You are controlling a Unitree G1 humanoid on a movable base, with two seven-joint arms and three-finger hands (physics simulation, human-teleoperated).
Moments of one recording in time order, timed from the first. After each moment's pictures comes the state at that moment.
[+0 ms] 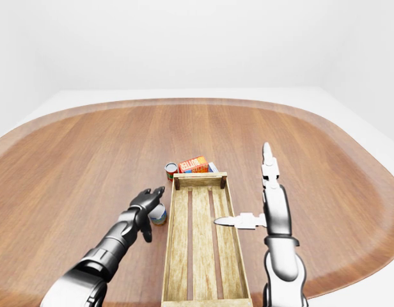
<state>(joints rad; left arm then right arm) -0.56 0.05 -0.16 1.03 1.13 0.09 -0.10 0.23 0.01 -0.15 -0.59 -0.26 0.09 0.13</state>
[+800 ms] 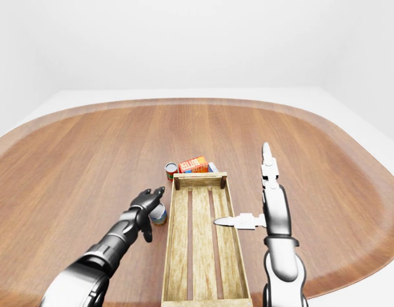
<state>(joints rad) -0.60 0.04 -0.16 1.13 1.12 0.08 -0.05 0.23 0.01 -0.14 -0.59 -0.27 0.09 0.13</state>
